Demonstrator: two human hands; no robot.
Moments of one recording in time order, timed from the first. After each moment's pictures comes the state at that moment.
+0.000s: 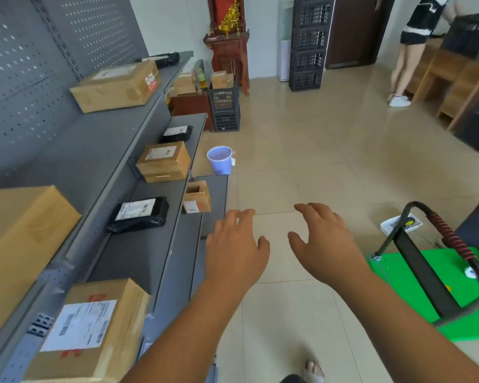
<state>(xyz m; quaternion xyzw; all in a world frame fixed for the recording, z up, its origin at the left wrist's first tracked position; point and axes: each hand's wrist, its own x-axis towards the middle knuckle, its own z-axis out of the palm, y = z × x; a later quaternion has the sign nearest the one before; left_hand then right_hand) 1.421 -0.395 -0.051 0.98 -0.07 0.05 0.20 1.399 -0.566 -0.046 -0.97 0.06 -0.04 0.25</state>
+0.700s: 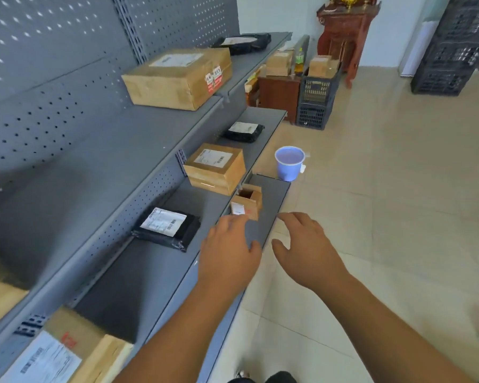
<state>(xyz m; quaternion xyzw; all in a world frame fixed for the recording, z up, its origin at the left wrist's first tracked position) 1.698 -0.370 -0.081 0.96 0.15 0.06 0.21 1.749 -0.527 -0.083 -0.94 -0.18 0.06 0.28</state>
